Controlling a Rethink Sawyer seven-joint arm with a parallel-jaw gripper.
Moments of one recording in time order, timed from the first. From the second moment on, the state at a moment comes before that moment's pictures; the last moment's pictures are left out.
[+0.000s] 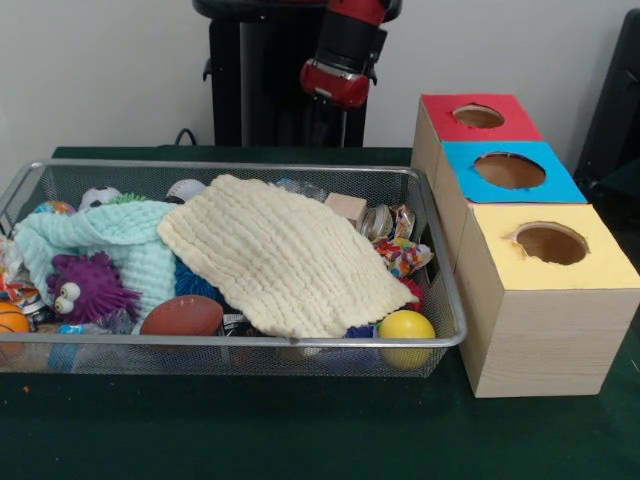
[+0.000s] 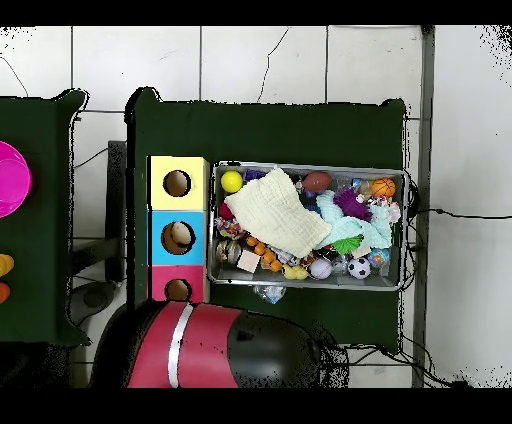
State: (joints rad) arm -0.07 -0.12 -0.22 2.45 0.05 -1.09 2.43
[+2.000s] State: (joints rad) arm -0.15 -0.04 -0.25 2.33 -0.01 -1.14 2.43
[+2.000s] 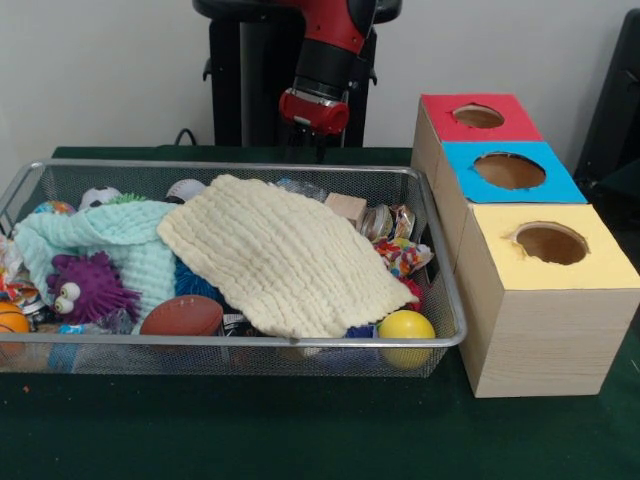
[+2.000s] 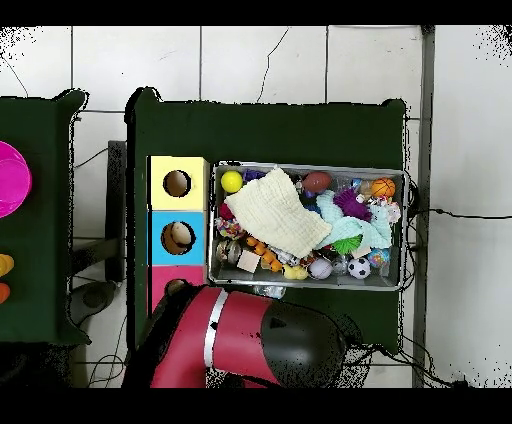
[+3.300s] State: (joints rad) arm -0.28 -0.05 -0.16 2.38 0.03 -1.19 2.44
